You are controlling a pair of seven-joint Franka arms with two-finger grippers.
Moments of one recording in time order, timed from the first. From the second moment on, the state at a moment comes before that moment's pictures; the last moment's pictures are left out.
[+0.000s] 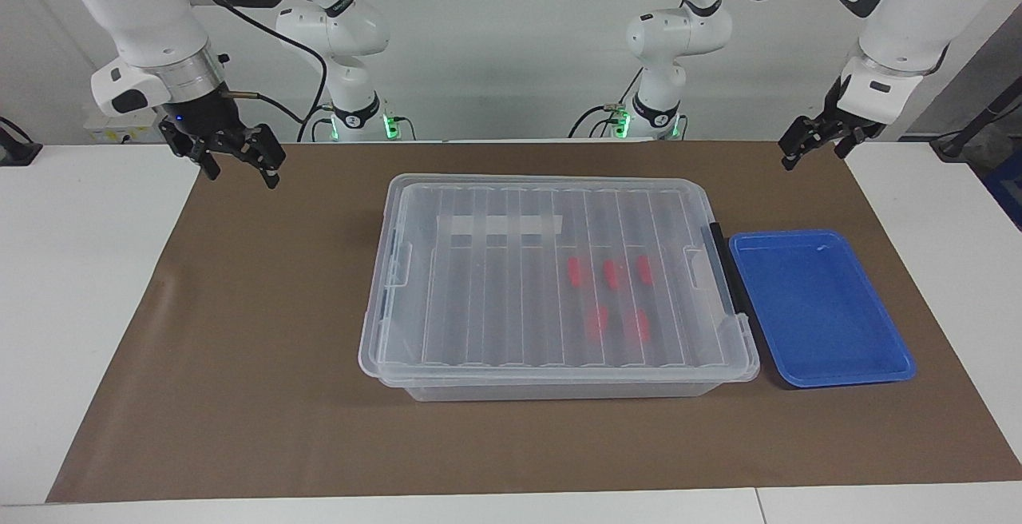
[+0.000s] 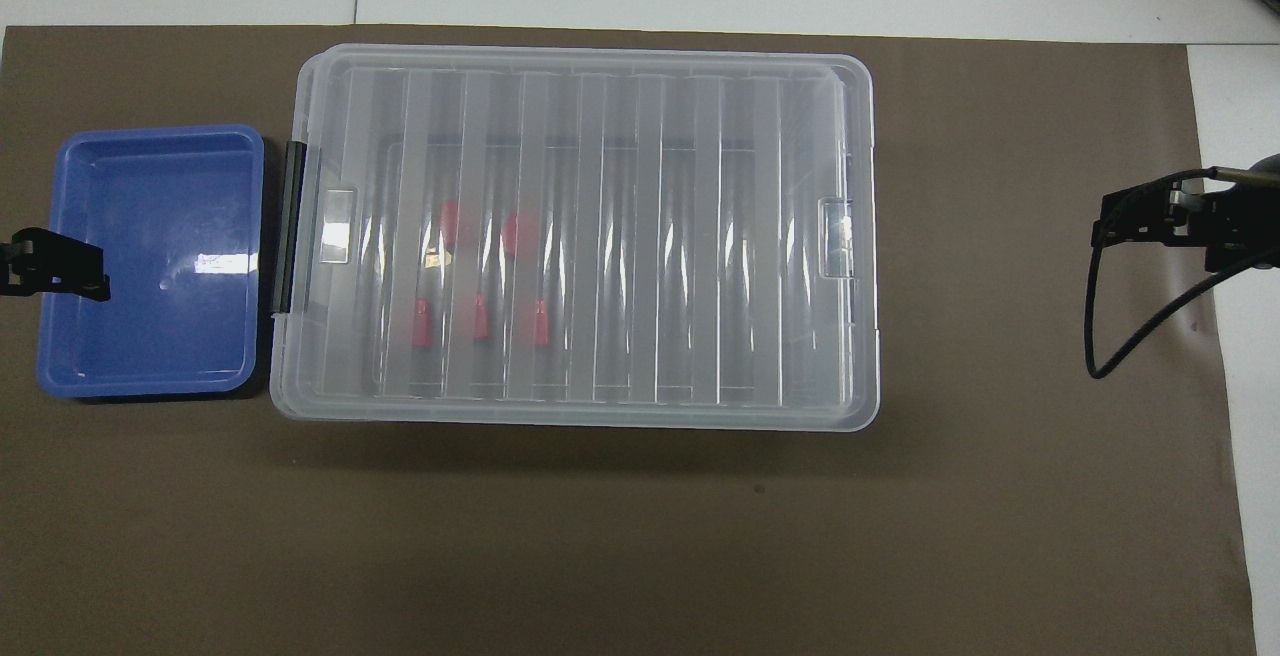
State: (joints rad) left arm 0.08 -0.05 -0.08 -1.66 0.06 1.55 -0.12; right arm -0.01 0.00 0.00 -1.59 0.00 1.62 0.22
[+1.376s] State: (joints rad) left arm 0.08 -0.05 -0.08 -1.66 0.06 1.55 -0.12; right arm 0.00 -0.02 0.03 -1.58 -0.04 1.55 0.20
